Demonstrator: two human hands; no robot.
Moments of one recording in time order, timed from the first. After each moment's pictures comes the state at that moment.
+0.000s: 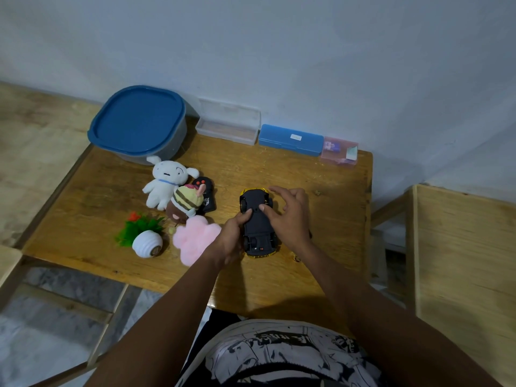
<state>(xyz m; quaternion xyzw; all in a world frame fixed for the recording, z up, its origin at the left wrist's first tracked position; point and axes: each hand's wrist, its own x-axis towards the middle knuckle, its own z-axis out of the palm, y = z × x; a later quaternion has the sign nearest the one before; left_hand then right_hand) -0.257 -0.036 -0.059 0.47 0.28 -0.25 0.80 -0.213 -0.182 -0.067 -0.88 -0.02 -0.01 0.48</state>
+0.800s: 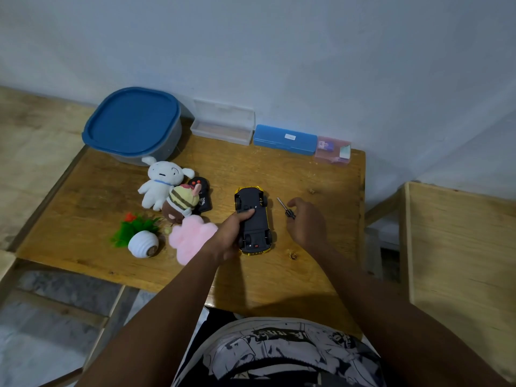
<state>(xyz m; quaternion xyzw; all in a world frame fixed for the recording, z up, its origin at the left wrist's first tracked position) -0.252 -0.040 -0.054 0.49 0.31 -0.27 0.77 -0.213 -0.226 -0.075 -0.95 0.02 0.09 0.29</state>
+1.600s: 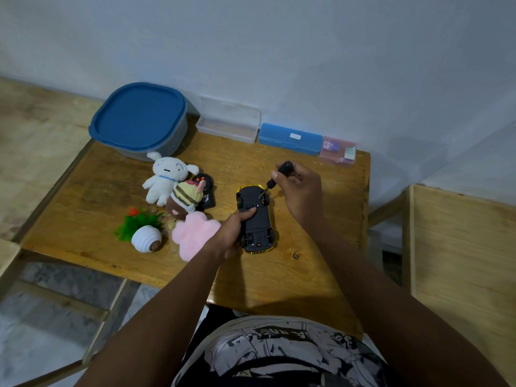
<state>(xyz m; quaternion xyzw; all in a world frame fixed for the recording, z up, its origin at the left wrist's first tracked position) -0.257 -0.039 -0.054 0.50 0.29 -0.26 0.77 -0.190 -0.193 -0.003 -0.77 -0.04 -0.02 0.64</state>
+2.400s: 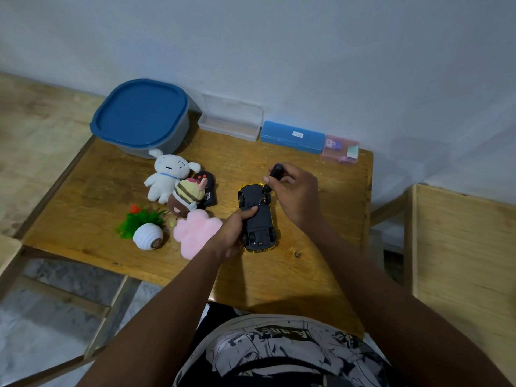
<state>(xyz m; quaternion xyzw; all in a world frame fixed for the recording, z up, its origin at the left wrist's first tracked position) -0.257 -0.037 -0.057 0.49 0.29 -0.26 0.78 -0.194 -0.183 -0.003 -0.82 -0.09 -0.04 0.57</state>
